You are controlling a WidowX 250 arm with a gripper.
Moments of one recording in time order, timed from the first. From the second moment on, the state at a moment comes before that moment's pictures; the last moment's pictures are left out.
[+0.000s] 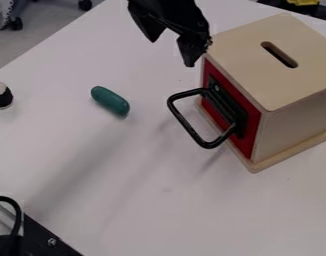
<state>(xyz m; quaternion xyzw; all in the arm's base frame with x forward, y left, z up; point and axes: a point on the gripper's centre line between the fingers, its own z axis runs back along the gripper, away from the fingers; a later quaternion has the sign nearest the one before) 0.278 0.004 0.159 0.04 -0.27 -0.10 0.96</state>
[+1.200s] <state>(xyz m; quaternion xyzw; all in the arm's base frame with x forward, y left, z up) 0.291 0.121 0.115 0.00 -0.15 0.40 0.91</state>
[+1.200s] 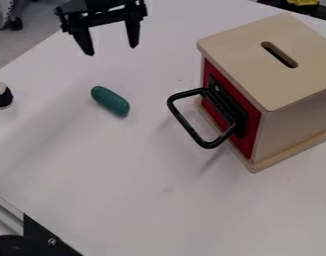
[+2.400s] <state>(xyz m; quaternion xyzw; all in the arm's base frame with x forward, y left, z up) 0.288 0.138 0.033 0.04 -0.08 0.58 0.81</state>
